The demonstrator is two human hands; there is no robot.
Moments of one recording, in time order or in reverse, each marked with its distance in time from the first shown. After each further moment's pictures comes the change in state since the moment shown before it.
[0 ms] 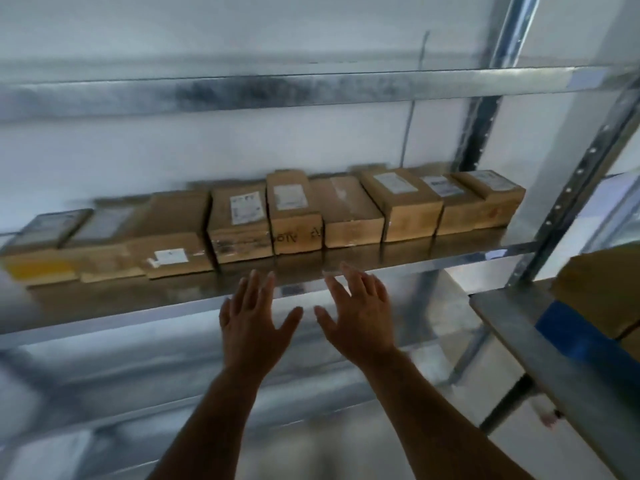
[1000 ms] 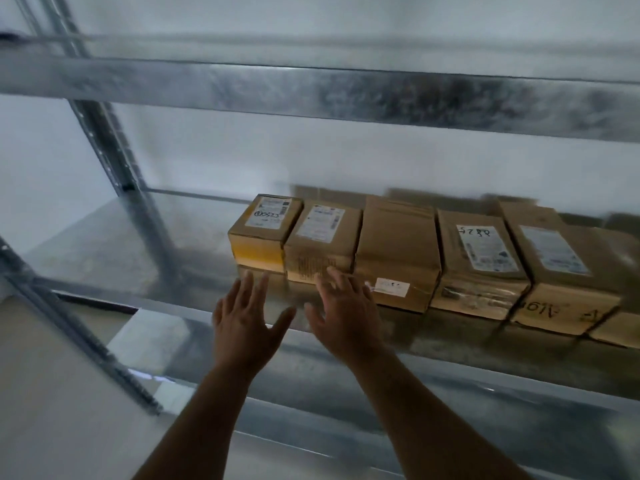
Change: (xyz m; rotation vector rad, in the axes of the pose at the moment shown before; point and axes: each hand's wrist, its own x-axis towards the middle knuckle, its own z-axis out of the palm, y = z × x) left_hand 0.049 -0.352 -0.122 0.162 0.082 -0.410; right_hand 0.154 -0.331 0.192 0.238 -0.285 -0.383
